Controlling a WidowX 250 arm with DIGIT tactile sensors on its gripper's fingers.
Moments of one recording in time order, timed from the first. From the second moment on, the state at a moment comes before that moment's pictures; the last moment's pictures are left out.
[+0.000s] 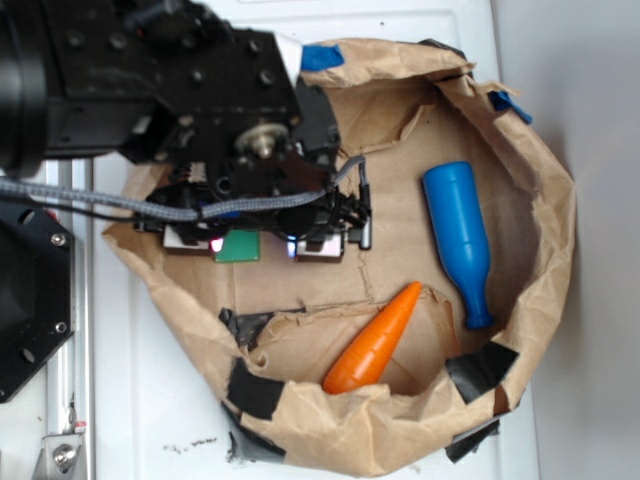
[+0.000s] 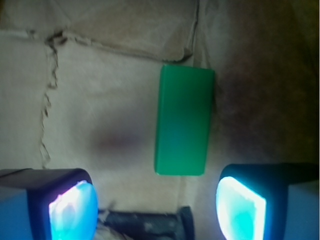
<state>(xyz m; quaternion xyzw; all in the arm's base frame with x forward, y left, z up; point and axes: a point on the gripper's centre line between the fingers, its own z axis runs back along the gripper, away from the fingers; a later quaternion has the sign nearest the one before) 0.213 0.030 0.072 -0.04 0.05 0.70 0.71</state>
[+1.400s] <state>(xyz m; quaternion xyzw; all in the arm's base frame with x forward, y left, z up) 0.204 0.043 0.016 -0.04 0.06 0.70 0.71</state>
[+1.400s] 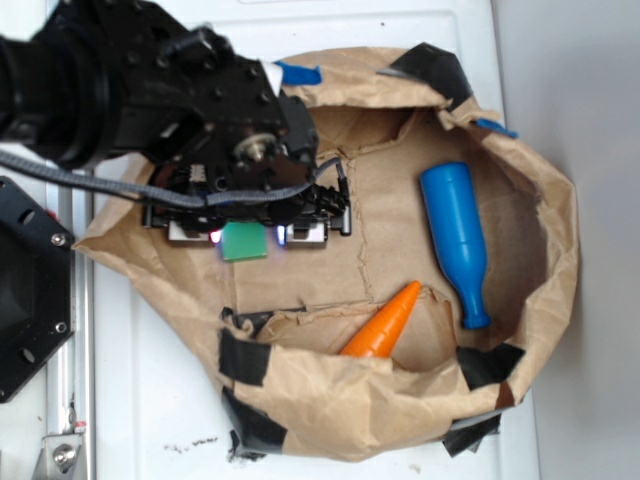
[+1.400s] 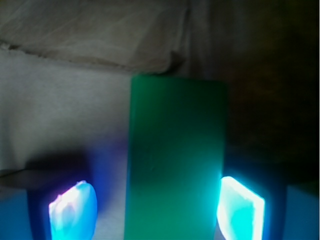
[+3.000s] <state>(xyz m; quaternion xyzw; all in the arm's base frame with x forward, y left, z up) 0.245 0.059 0.028 -0.06 0.06 0.63 0.77</state>
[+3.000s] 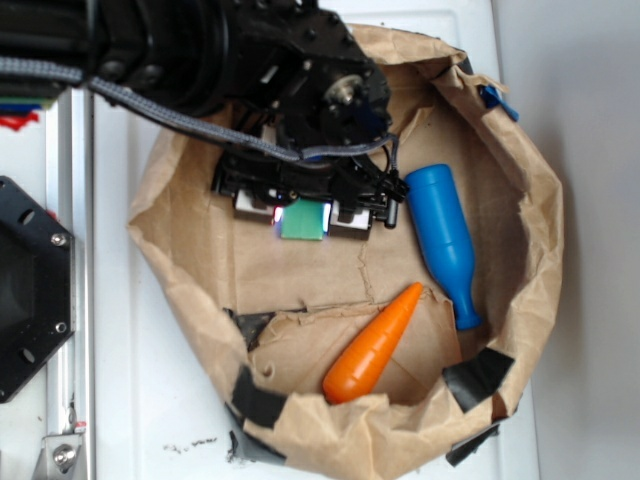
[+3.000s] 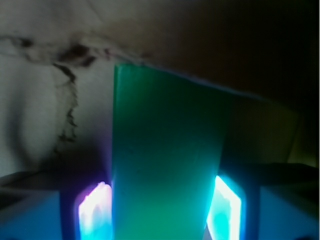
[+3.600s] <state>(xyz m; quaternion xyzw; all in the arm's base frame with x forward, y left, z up) 0.246 0.041 0.083 -0.03 0.05 0.44 0.90</state>
